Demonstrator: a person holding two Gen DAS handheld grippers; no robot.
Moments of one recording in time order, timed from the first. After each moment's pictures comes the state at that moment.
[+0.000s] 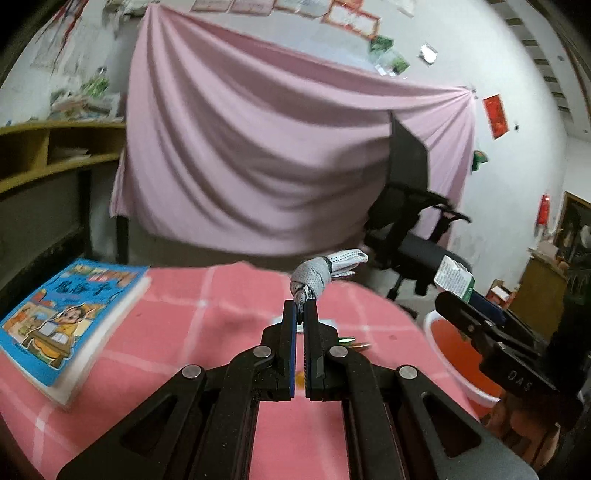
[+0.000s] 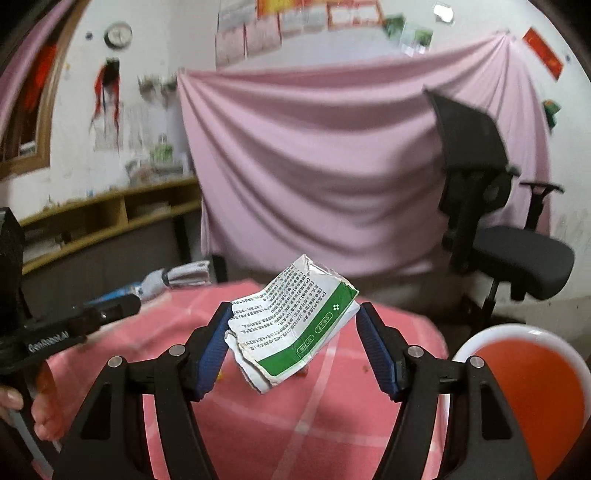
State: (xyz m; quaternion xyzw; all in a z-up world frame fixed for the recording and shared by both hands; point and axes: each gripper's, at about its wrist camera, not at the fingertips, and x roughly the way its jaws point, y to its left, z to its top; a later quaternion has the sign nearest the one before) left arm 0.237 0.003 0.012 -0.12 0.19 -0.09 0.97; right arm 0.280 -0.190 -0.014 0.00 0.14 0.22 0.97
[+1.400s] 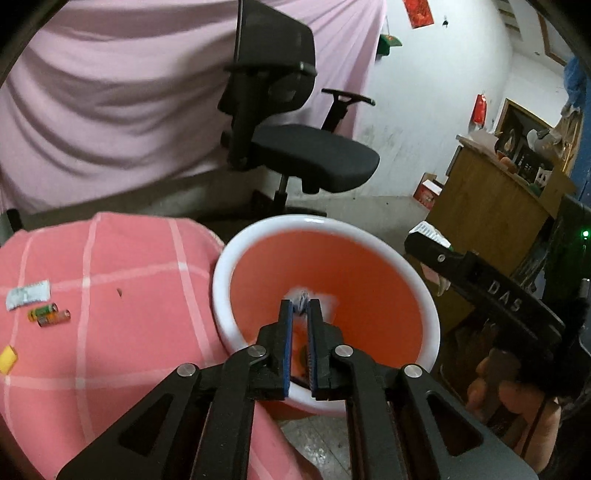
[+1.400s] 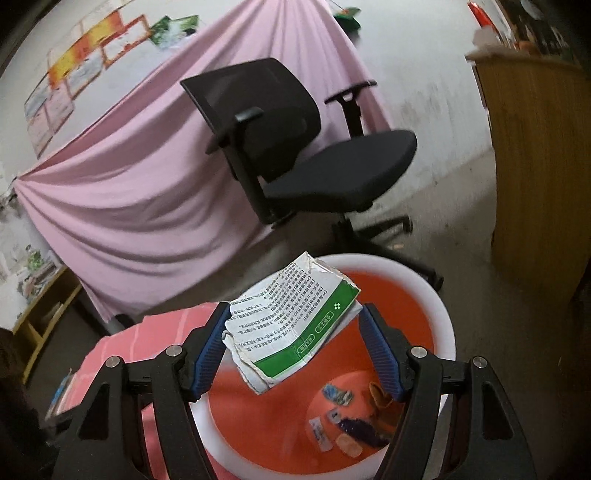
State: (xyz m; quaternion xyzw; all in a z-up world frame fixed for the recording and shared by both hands) left arm 0.317 -0.266 0.002 -0.03 0.37 -0.26 0.89; right arm 0.297 -0.438 -0.036 0.22 0.26 -0.01 0.94
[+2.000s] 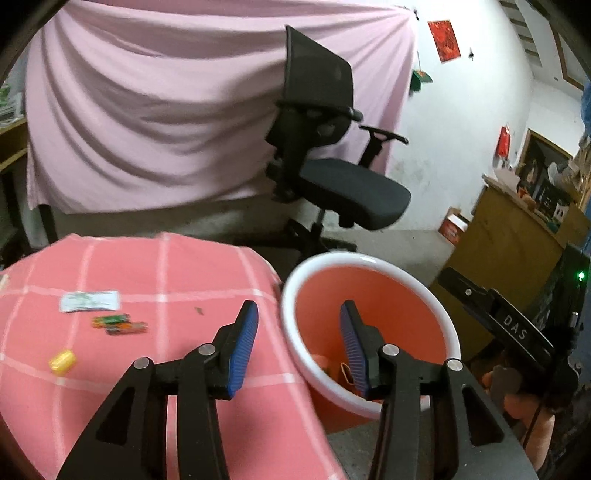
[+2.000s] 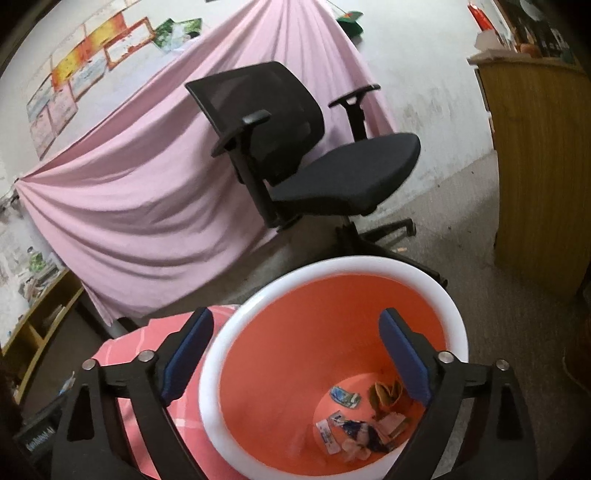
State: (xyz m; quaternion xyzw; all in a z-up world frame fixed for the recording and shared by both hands) left arm 0.302 -0.201 0.029 -0.05 0.31 -0.19 0.93; right arm 0.293 -0.413 -0.026 0.21 0.23 -0.01 0.95
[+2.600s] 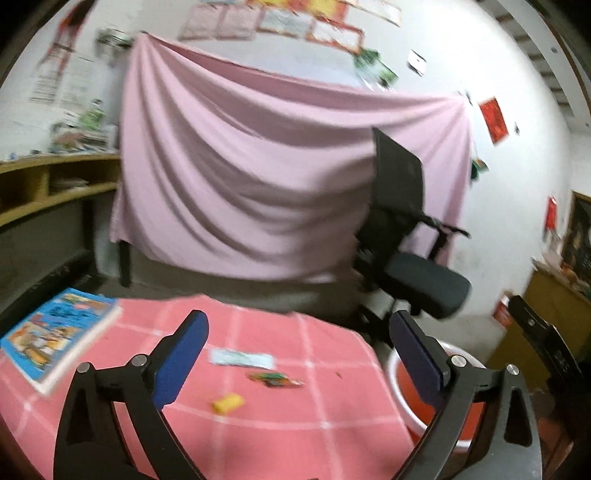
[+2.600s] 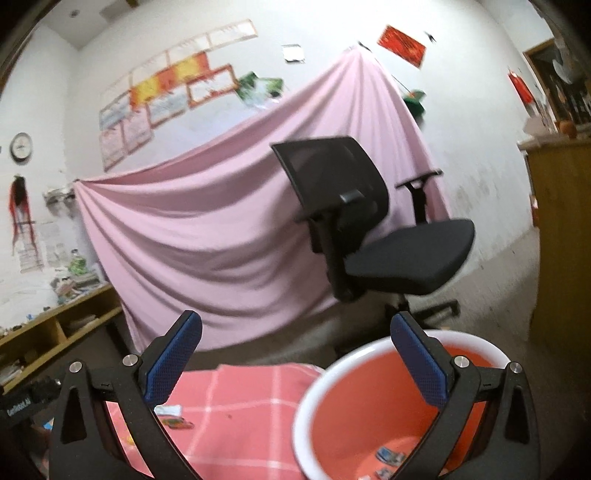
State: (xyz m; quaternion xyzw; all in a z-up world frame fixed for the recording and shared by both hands) left arm 0.248 -0.069 0.062 -0.10 0.16 -0.04 0.98; right arm 0.266 -0.327 0.024 0.15 0.07 0.06 0.98
